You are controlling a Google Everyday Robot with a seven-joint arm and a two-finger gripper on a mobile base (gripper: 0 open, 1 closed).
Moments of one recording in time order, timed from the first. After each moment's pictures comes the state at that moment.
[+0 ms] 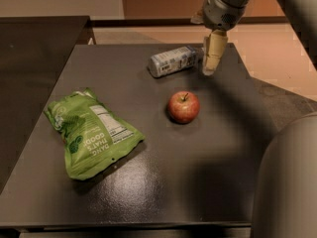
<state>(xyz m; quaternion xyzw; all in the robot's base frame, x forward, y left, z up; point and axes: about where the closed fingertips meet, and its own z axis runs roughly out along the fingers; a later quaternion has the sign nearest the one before) 0.661 -0.122 0.924 -0.72 0.66 0.01 0.19</state>
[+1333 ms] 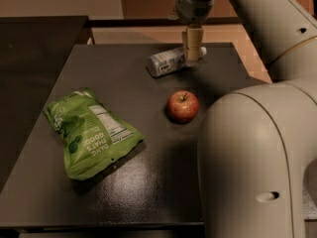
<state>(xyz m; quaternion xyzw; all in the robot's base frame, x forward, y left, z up) 0.709 -0.072 0.913 -0.78 0.61 -0.01 0.15</state>
